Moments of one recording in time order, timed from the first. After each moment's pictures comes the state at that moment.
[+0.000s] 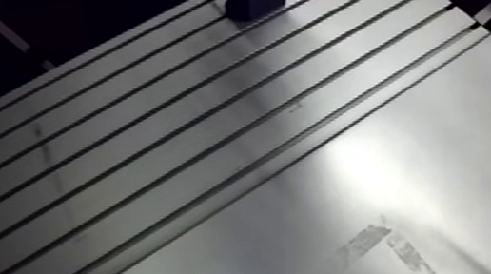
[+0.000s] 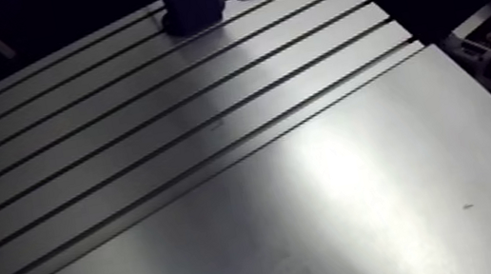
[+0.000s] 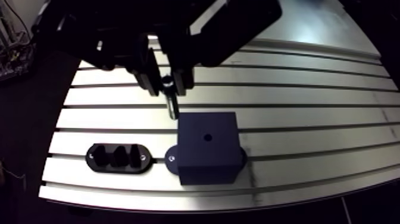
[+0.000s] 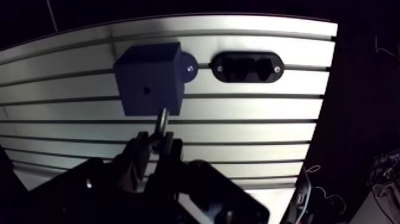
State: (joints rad) arm -0.42 -0.85 0.94 -1.39 -1.61 -1.95
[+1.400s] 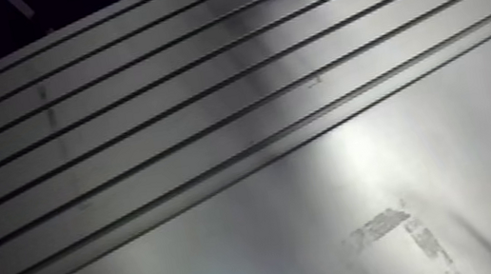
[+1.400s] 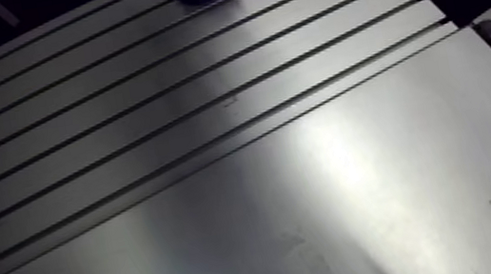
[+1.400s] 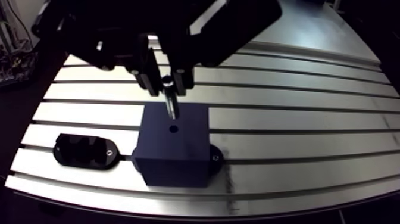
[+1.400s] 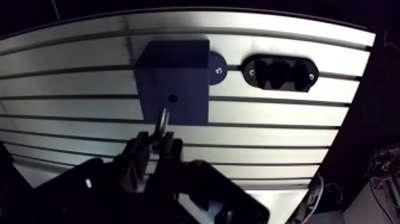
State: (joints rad) arm -0.36 -0.79 0.91 -1.34 -1.63 -1.93
